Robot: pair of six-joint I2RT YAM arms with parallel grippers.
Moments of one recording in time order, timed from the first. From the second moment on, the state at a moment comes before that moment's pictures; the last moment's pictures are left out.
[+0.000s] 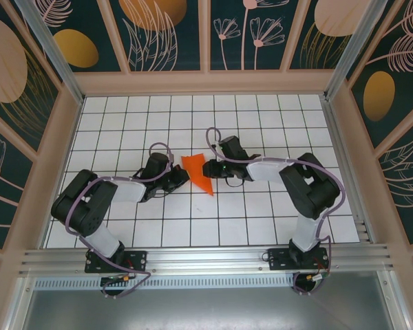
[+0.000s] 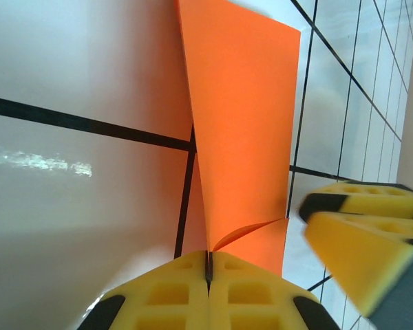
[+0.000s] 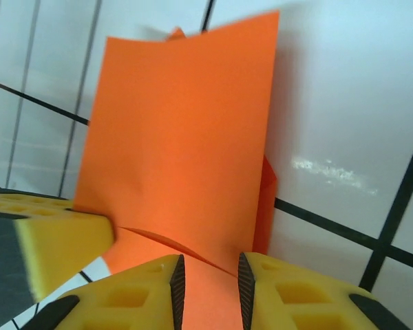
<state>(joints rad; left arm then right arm) -0.51 1.64 0.56 0.36 0.35 -1.03 0.65 1.80 0.95 0.02 -0.35 0.53</state>
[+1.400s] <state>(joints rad) -0.55 1.60 0.73 0.12 0.22 -1.01 0.90 1.84 0.65 0.66 -0.02 -0.14</state>
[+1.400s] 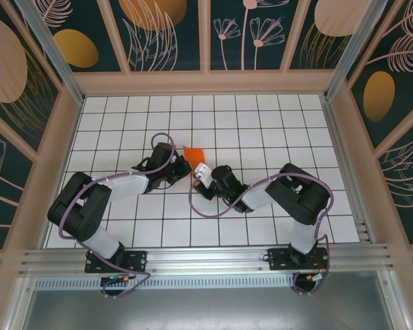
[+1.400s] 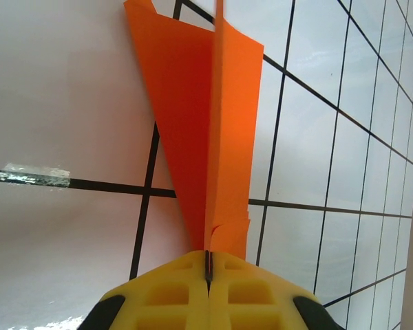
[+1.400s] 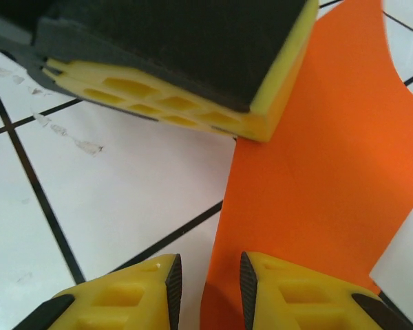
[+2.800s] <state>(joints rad) -0.55 1.61 0.74 0.11 0.21 -0.99 0.91 1.87 0.70 0.70 0.03 -0.11</state>
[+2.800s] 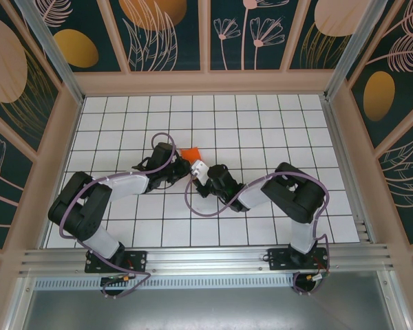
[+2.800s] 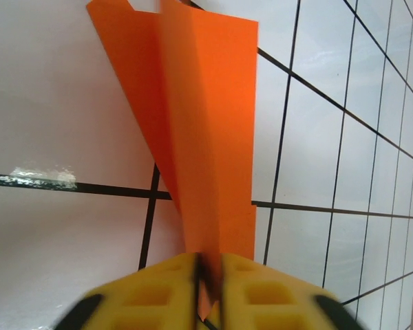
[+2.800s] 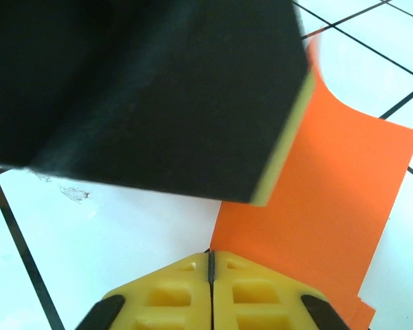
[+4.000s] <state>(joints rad) -0.52 1.43 0.64 0.23 0.19 -0.89 0.63 1.84 0.71 0.66 -0.56 0.60</state>
